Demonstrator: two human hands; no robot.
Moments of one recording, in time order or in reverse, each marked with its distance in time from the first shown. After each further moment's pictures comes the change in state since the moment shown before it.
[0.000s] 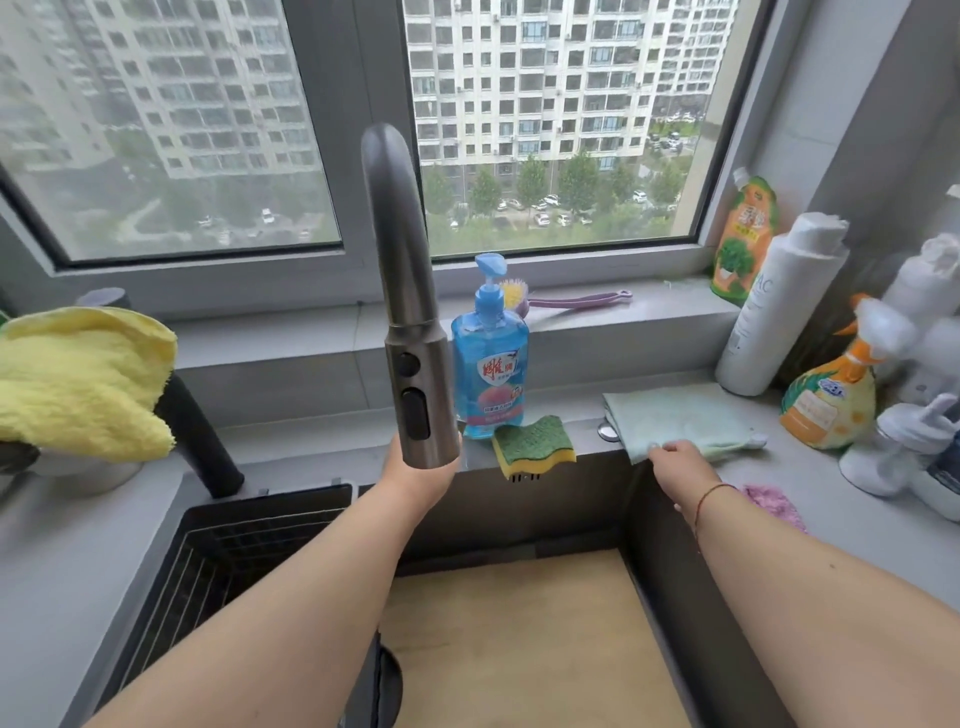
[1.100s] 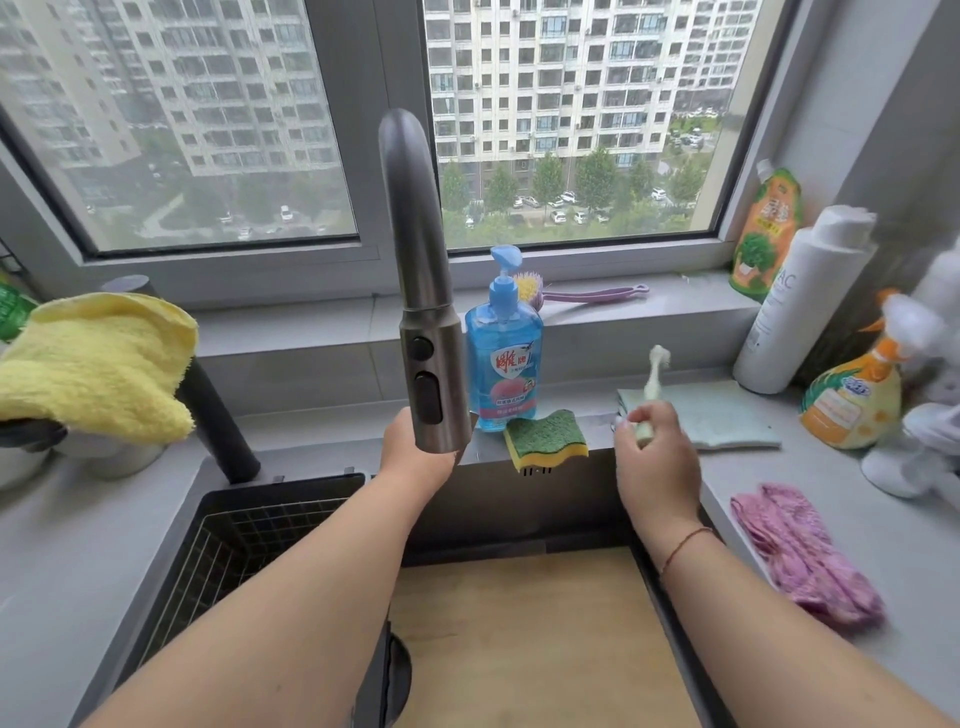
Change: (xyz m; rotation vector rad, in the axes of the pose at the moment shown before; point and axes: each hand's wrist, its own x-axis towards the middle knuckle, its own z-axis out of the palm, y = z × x) left_hand 0.003 -0.005 -0.012 0.117 0.031 0.105; right_hand -0.131 -0.049 0.005 0.170 0.278 -0.531
